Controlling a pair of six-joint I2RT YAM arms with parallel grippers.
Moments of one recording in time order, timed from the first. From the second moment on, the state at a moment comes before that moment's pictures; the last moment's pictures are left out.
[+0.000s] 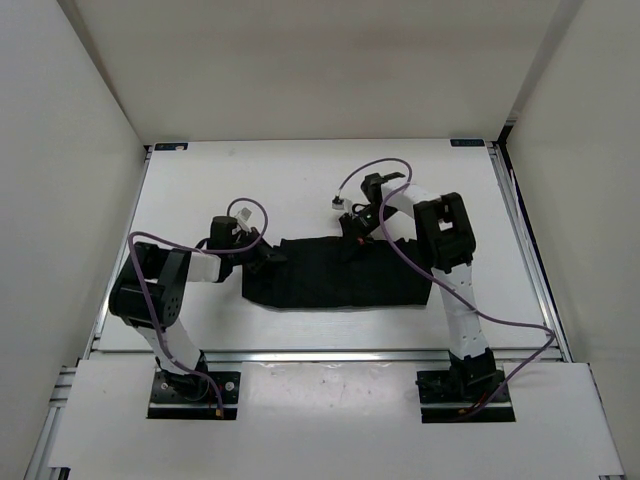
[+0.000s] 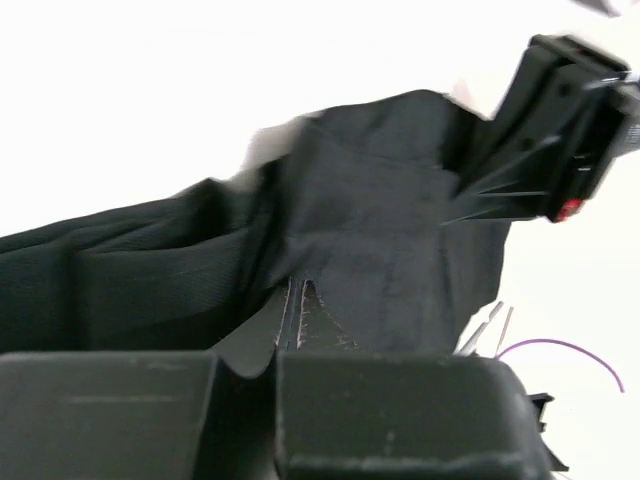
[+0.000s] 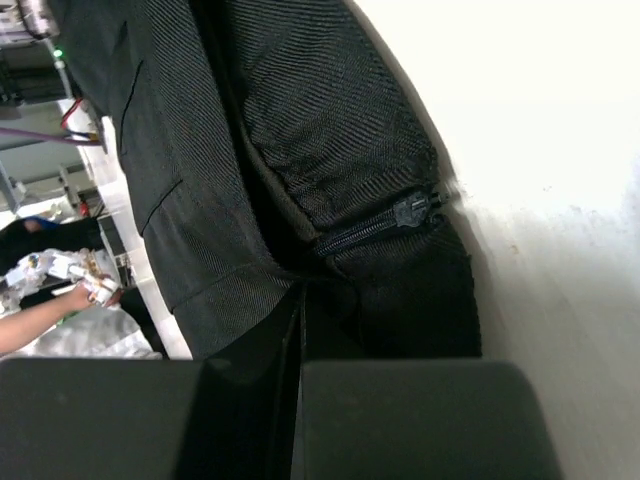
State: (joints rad) left arm -0.23 1.71 0.62 0.40 0.55 -0.82; right arm 0.39 2.44 1.84 -1.08 -0.96 -0.35
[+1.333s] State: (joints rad) left arm -0.70 1.76 1.12 -0.26 0.35 -0.20; right arm -0.33 1.30 0.50 -0.45 -0.84 0.29
